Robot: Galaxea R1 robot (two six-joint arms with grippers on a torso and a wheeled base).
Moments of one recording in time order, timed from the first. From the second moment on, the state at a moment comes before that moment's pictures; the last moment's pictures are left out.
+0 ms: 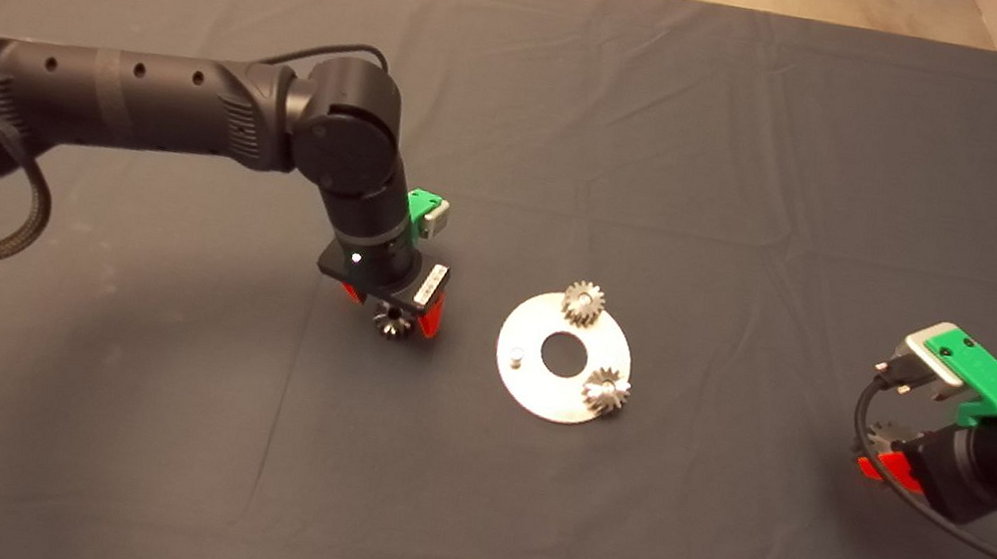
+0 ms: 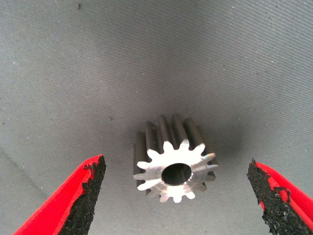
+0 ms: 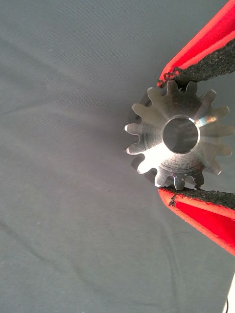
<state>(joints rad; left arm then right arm) -0.34 2.62 -1.21 0.27 1.42 -1.11 0.34 1.93 -0.47 -0.53 -1.51 1.06</state>
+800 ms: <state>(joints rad) -0.34 2.62 -1.20 0.27 1.42 -1.11 0.27 2.11 -0.64 -0.61 -1.50 1.06</state>
